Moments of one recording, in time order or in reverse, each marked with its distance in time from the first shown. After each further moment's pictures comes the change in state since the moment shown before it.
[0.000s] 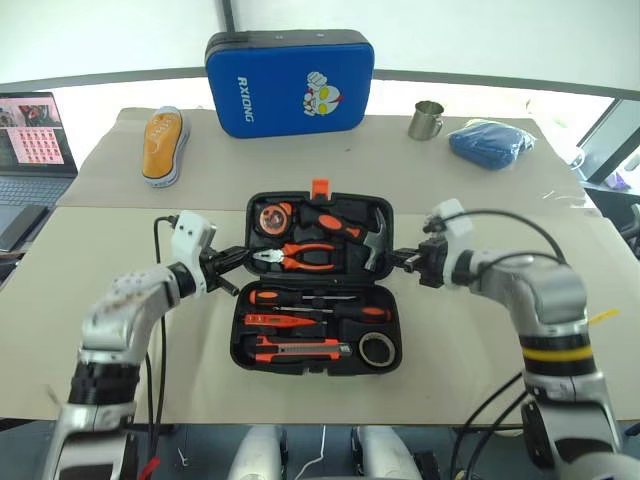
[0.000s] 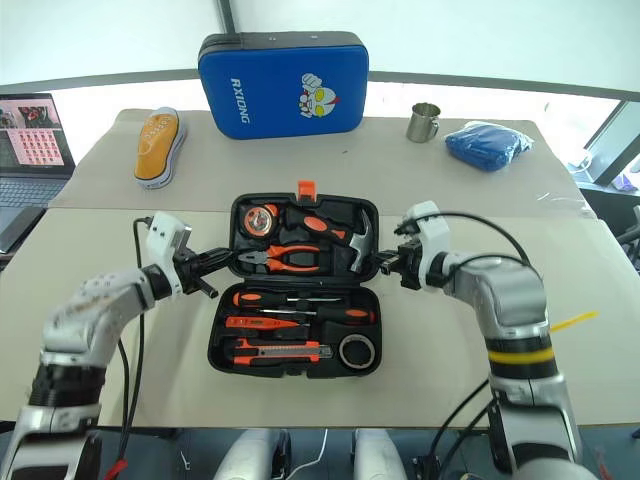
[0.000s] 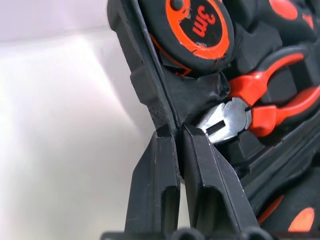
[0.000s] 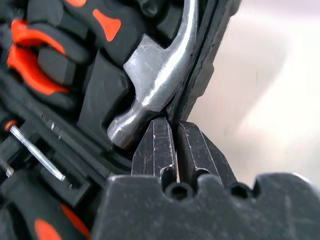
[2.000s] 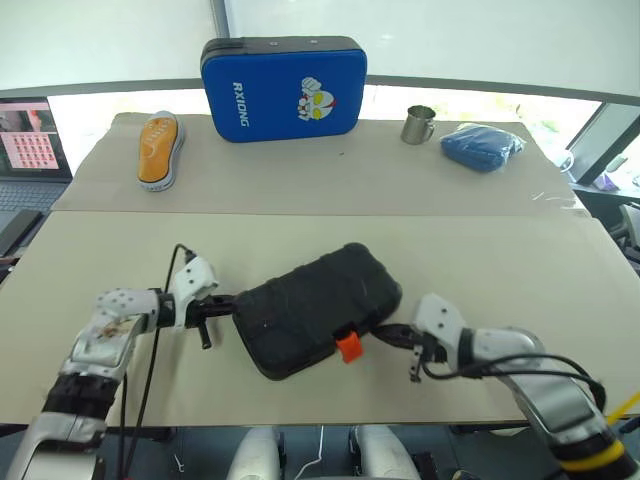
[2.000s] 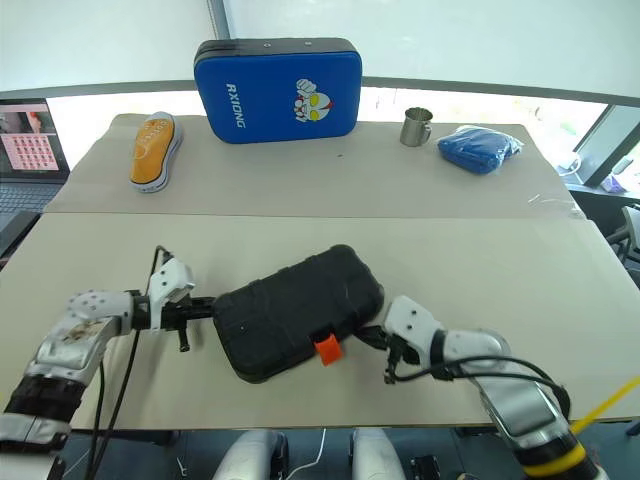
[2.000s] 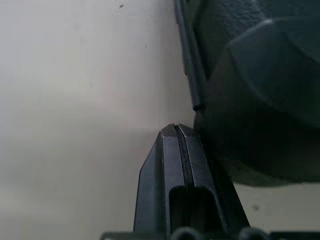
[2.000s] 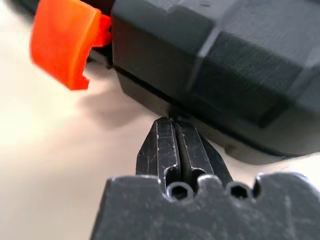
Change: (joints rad) left arm 0.034 0.173 -0.108 0.176 0.067 -0.119 -0.431; right arm 0.367 -0.135 0.220 -0.132 -0.168 -0.573 0.193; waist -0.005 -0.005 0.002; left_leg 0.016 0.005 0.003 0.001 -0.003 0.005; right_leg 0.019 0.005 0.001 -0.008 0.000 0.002
